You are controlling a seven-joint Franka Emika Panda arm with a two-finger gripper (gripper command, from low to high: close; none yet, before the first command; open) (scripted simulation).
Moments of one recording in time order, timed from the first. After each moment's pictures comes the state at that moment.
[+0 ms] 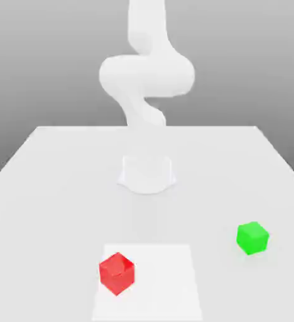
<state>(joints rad) -0.04 -0.71 0.02 -2.34 0.00 2.35 0.87</state>
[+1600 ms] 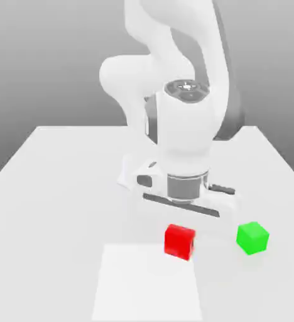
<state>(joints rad) 0.14 -0.03 0.23 -2.73 0.06 2.70 1.29</state>
